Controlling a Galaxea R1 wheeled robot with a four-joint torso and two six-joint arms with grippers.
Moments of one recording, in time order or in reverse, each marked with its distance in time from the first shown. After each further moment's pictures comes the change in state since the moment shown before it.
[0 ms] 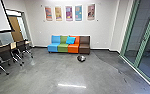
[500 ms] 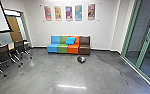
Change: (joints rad) left arm 0.000 0.002 0.000 0.000 0.000 0.000; right arm 0.000 0.000 0.000 0.000 0.000 0.000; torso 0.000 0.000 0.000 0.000
